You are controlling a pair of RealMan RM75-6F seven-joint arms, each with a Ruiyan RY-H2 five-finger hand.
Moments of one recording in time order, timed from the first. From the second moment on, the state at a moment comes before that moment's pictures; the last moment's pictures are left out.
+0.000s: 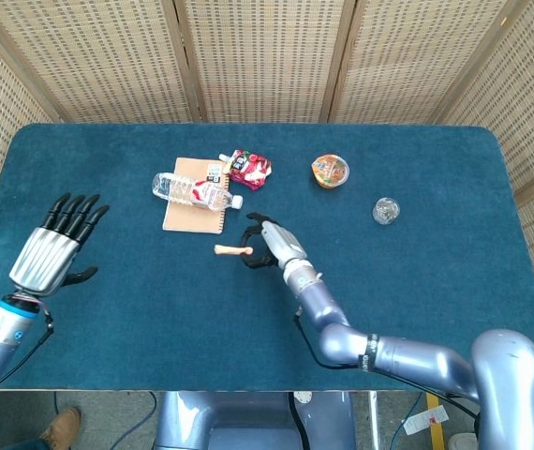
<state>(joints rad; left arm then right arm) -0.44 -1.22 -0.14 -1.42 1.64 1.30 0.10 1.09 -1.73 0.47 -1.41 -0.36 0.76 -0.17</state>
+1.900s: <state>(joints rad) -0.77 -1.72 -0.18 -1.15 1.61 1.21 0.22 1.09 -1.68 0.45 -1.46 -0.33 0.76 -0.09</state>
